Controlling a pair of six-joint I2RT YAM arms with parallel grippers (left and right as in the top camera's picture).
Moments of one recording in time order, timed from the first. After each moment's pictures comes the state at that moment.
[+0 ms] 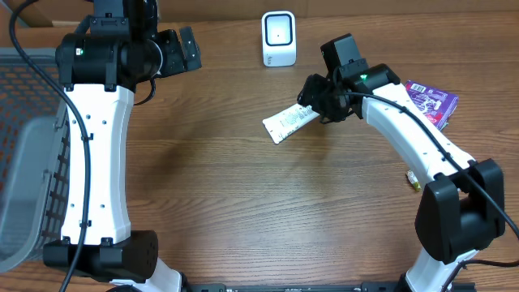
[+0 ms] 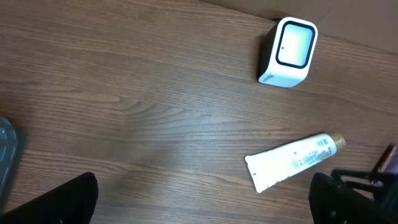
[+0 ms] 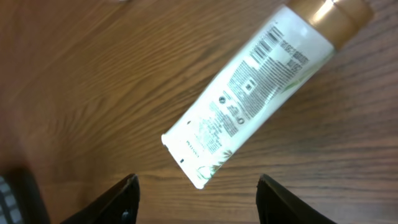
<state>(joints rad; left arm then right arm) -0.05 1.75 2.10 -1.29 0.05 -0.30 0.37 1.90 1.53 -0.71 -0.19 0.85</state>
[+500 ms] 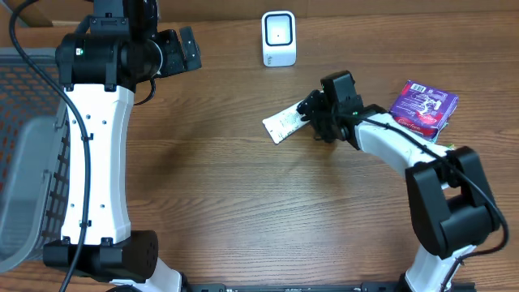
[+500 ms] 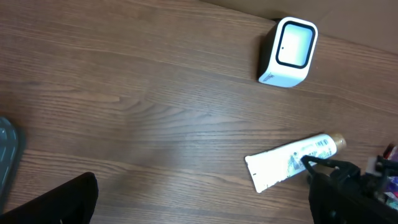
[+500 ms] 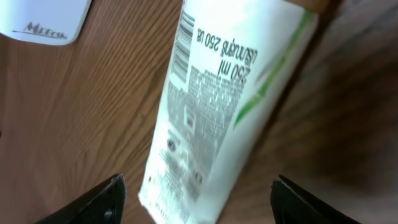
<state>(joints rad) -0.05 1.75 2.10 -1.29 0.05 -0.30 0.37 1.94 1.17 -0.17 -0.16 1.13</state>
